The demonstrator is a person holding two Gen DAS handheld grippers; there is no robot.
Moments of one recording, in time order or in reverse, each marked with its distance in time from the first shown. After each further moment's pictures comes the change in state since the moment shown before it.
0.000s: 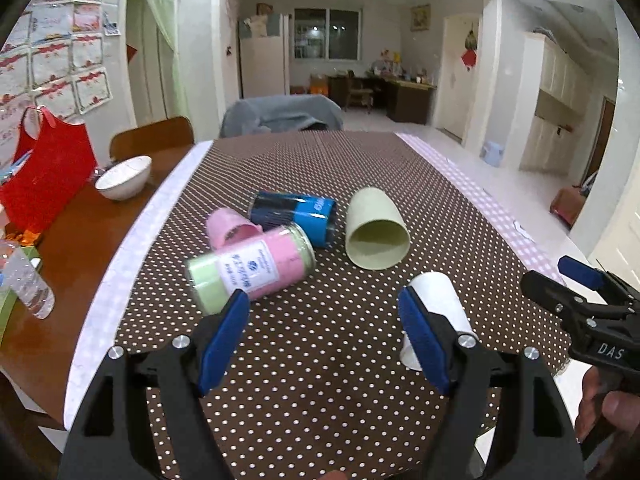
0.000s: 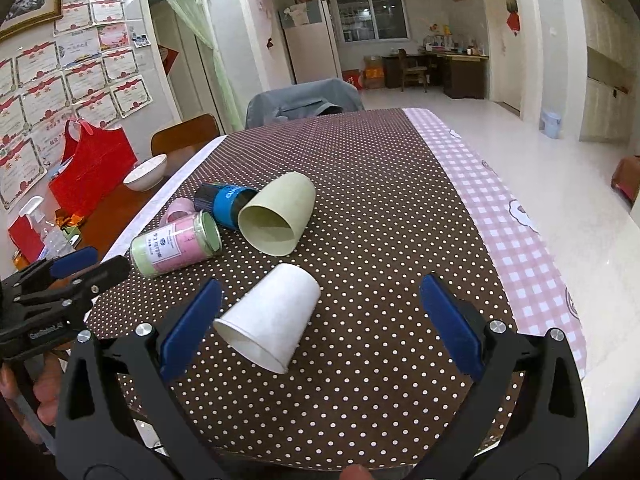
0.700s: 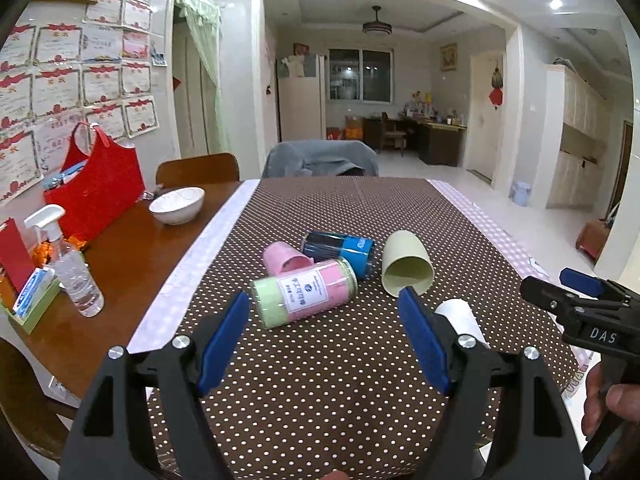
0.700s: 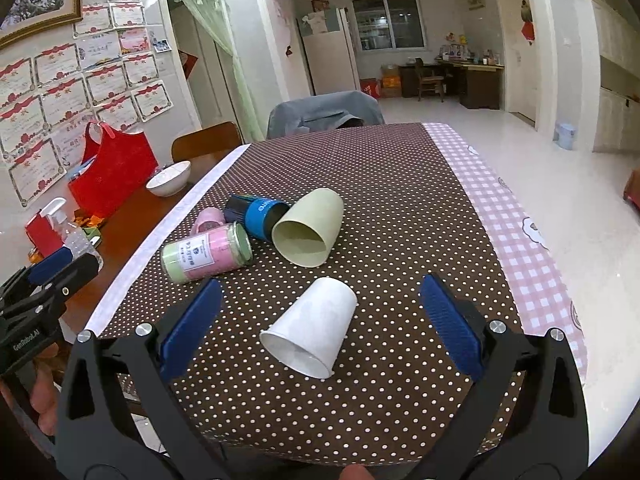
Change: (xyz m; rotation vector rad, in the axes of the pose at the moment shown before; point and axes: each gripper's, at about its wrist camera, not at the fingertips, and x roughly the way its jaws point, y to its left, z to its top) left arm -0.069 0.015 -0.011 -0.044 -0.162 0.126; right arm -0.022 0.021 0.010 -0.026 -0.028 0.056
